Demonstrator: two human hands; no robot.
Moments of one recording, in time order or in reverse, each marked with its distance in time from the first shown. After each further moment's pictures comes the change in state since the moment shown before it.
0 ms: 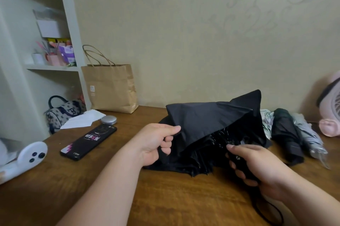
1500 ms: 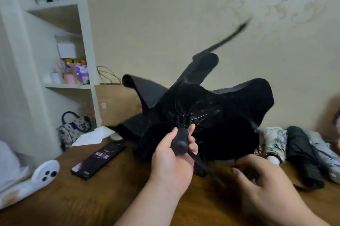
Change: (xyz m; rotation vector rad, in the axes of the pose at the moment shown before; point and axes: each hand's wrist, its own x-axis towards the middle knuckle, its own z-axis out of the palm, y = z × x) left_hand -0.037 0.018 0.060 -1.013 0.063 0.175; right_hand 0.005 0.009 0.003 -0.678 0.315 -0.703
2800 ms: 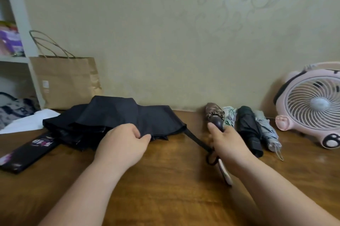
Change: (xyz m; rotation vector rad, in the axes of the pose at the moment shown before) left_hand 0.024 0.011 -0.032 2.105 0.175 0.379; right_hand 0.039 0.017 -0.008 0.336 0.027 0.679
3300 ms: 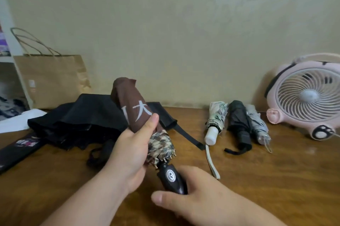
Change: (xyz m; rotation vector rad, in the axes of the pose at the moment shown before) left_hand -0.043 0.057 0.023 -1.298 -0.211 -0.219; right_hand -0.095 0.003 -0.012 -0.158 -0.777 -0.181
